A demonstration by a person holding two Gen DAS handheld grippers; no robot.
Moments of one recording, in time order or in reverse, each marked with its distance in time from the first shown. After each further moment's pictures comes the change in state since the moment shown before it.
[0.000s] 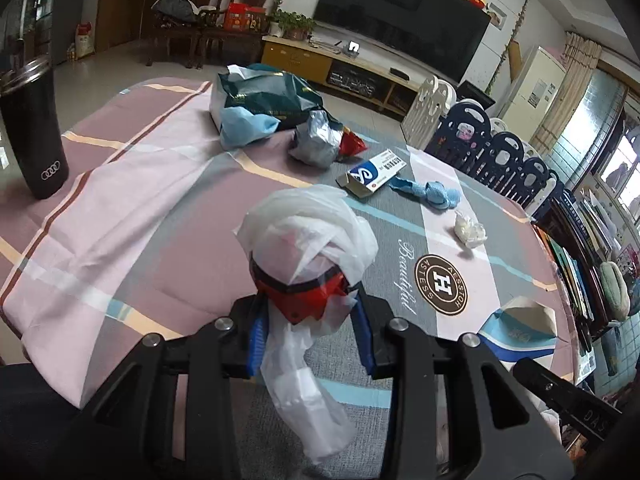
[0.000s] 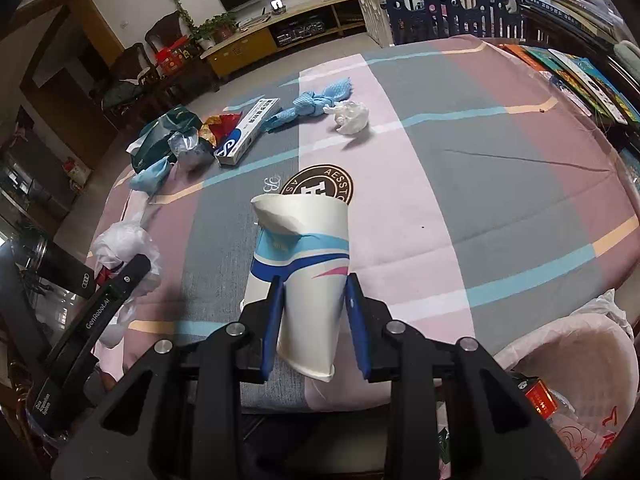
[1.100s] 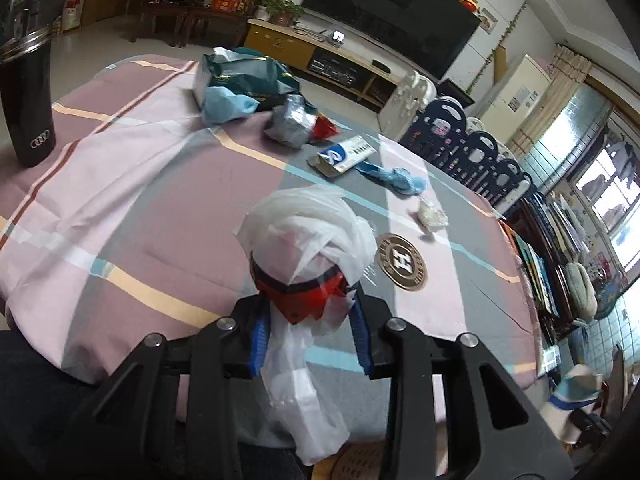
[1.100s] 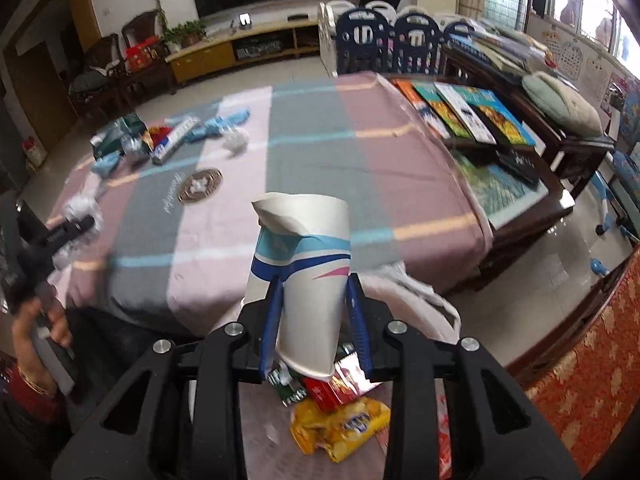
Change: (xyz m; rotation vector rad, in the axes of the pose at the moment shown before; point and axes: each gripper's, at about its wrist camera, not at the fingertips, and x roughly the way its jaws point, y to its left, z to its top) left arm -0.023 -0.012 -0.015 -0.025 0.081 -0.151; right arm -0.141 -0.116 -0.051 -0.074 -0.026 -0.253
